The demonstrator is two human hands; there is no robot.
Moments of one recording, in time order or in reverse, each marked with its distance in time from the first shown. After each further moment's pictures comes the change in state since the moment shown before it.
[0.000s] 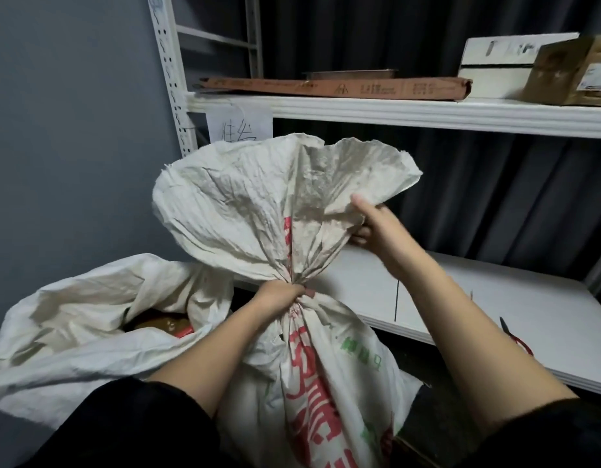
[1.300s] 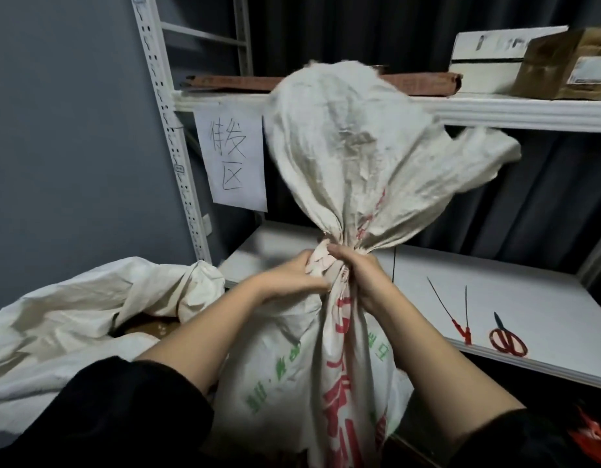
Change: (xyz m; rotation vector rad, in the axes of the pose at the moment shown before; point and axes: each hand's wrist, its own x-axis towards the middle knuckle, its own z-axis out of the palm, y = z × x) left_hand 0.019 0.036 0.005 0.082 -0.362 0.273; right_hand -0.013 0.062 0.005 0.228 0.120 0.210
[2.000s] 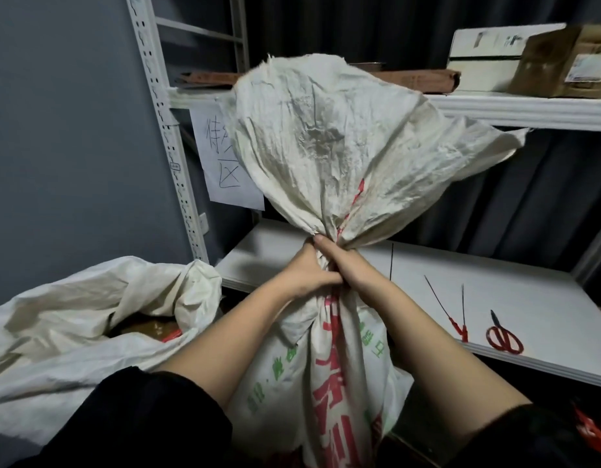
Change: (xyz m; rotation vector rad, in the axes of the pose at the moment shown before) left_hand 0.017 0.007 0.025 -0.060 0.261 0.136; right_hand 0.000 -0.011 0.013 -0.310 -0.143 -0.094
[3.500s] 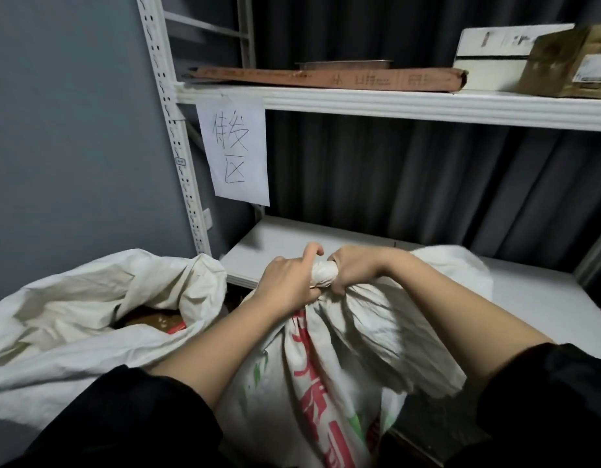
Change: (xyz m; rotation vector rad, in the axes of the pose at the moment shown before) left_hand -0.033 -0.016 -0.017 1.017 0.139 0.250; right_hand 0.020 -0.019 -0.016 -1.294 -0.530 0.145
